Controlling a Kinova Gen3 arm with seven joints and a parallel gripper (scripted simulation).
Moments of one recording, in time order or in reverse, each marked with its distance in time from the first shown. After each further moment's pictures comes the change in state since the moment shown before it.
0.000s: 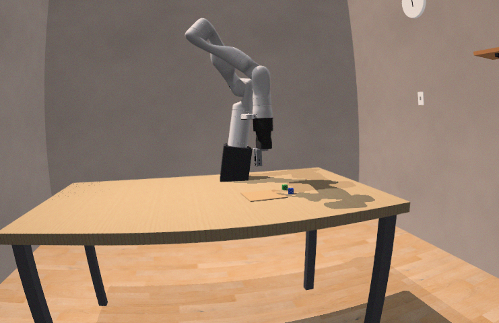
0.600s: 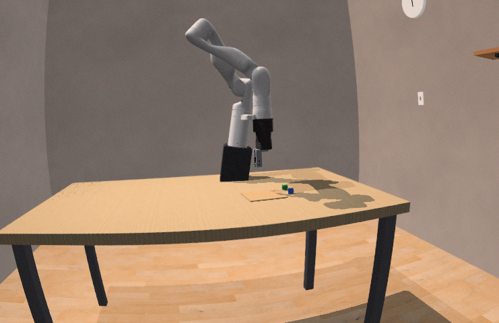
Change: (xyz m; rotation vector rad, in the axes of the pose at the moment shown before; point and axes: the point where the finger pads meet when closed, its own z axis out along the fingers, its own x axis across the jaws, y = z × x) arm -0.001 -0.001 0.003 0.002 -0.004 0.001
